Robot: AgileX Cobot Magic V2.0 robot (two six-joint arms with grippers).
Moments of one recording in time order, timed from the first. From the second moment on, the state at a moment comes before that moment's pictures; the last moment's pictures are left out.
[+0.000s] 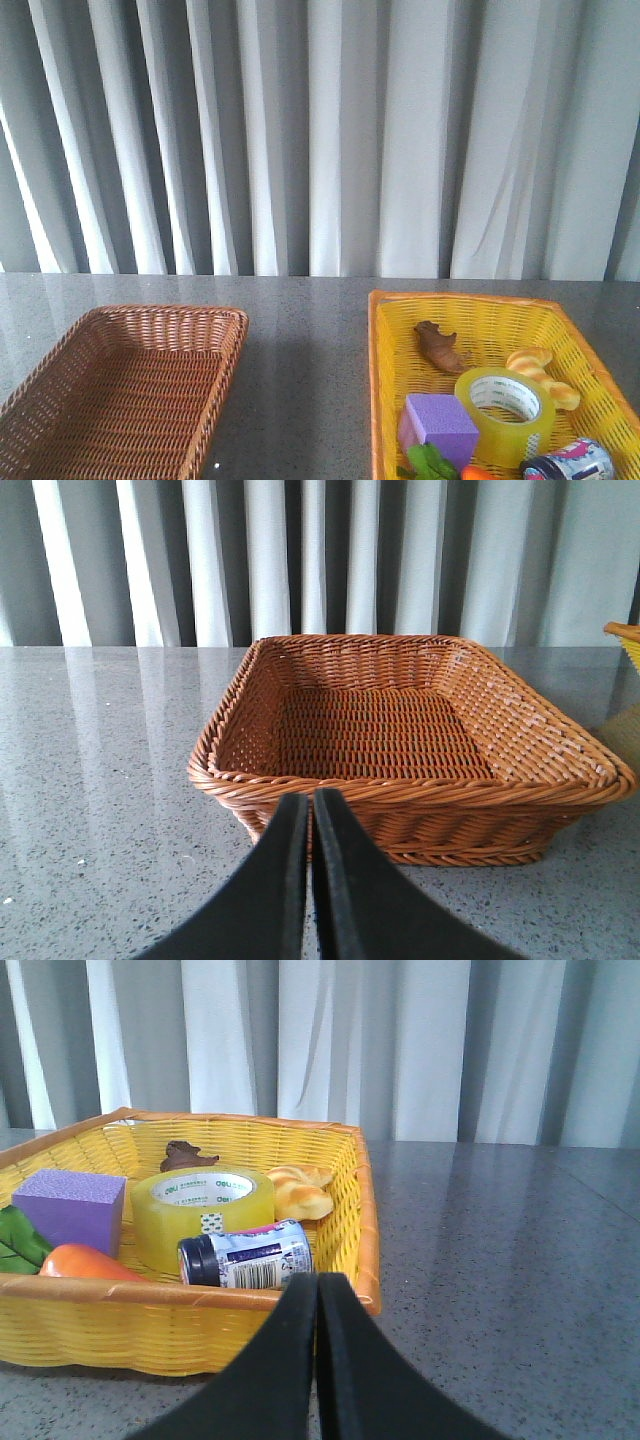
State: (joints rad) left arm 0.01 -0.01 0.03 -0.03 0.10 -0.01; right arm -0.06 -0.01 0.03 -0.06 0.07 0.05
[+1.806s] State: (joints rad) left arm -0.05 1.11 -1.05 -0.05 0.32 0.10; right arm -0.06 1.04 -0.96 -0.24 0.23 0.33
